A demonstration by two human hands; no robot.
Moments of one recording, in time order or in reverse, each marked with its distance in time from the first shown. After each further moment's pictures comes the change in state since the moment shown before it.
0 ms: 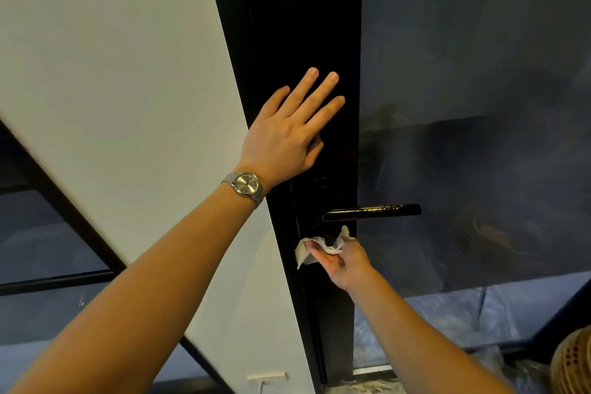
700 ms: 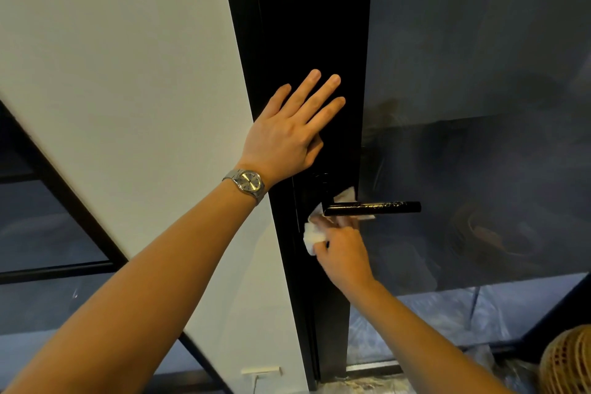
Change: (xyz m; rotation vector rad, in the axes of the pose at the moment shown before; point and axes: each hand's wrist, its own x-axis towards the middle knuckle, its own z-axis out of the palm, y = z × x) left_hand -0.009 -0.001 0.002 0.051 0.009 -0.001; right_hand -0.012 0.009 -0.010 -1.768 0.032 -1.213
